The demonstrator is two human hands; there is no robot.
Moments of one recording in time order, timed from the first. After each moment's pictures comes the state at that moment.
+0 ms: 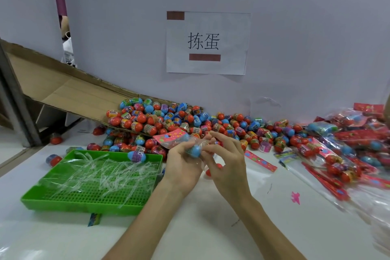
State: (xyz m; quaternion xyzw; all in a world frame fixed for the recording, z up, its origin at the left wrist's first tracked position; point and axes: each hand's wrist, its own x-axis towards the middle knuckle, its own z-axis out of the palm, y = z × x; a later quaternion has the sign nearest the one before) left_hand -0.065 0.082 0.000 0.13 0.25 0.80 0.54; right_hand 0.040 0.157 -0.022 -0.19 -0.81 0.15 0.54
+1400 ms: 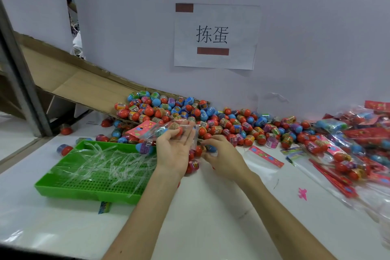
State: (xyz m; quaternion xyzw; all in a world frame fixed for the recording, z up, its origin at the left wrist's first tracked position) left_hand -0.091 0.072 0.012 0.04 0.23 0.88 0.40; right_hand 0.012 0.196 -0.024 -0.30 -0.92 0.21 0.18
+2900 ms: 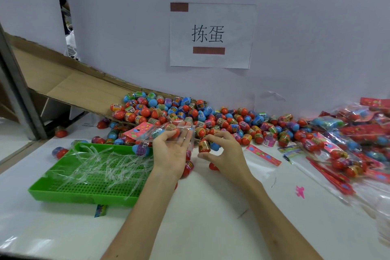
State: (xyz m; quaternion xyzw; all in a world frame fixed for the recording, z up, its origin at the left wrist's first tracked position) left_hand -0.092 0.075 0.008 0.02 0.26 0.88 0.40; right_hand 0.025 0.194 -0.027 -0.26 -0.87 0.27 0.33
